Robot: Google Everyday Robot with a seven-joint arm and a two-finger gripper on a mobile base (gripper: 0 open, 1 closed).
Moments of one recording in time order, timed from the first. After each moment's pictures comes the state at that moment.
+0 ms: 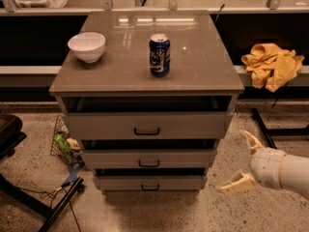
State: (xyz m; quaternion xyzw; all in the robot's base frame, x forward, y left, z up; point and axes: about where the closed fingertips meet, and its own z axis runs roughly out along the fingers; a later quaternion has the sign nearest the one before) arm 0.448 -0.217 0.694 -0.47 0.74 0.14 0.47
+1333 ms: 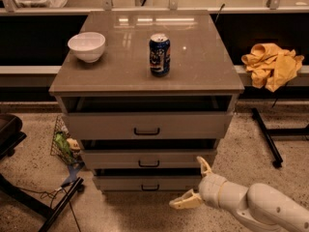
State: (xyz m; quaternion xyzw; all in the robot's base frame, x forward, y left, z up) arm 0.458 -0.109 0.554 -0.40 0.74 0.21 0.49
